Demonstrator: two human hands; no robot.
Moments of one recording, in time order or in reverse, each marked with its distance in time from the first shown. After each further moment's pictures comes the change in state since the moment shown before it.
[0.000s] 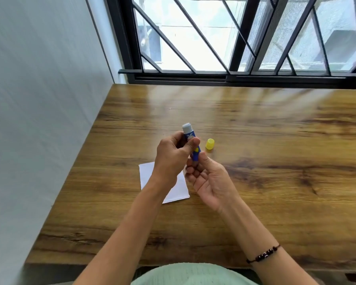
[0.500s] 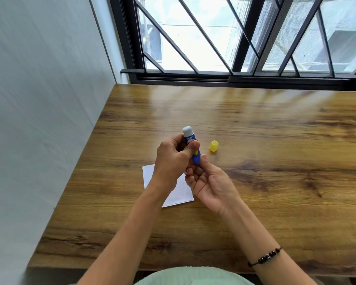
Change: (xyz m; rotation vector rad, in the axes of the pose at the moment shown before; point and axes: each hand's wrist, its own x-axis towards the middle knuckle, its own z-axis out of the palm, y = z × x) left_hand 0.002 -0.004 -0.009 0.022 0.018 0.007; right_hand 0.005 0.004 0.003 0.076 0.009 0.108
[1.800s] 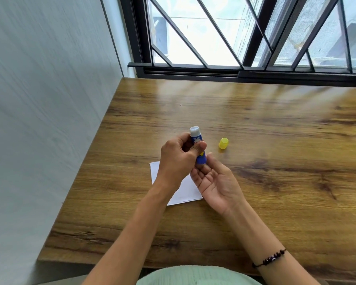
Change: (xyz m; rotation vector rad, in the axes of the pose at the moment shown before) left_hand -0.004 0.000 -0.009 0.139 0.029 -0.026; right_hand 0.001 0.007 0.005 0.064 -0.019 -0.006
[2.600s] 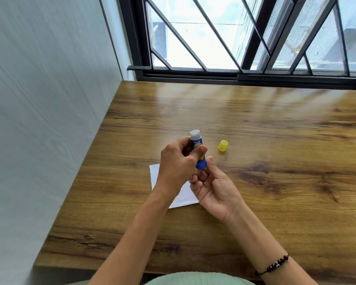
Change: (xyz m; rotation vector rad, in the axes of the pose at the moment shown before) left_hand -0.003 -0.003 0.002 0.009 0.020 0.035; right_hand -0.004 0.004 0.003 -0.033 0.082 0.071
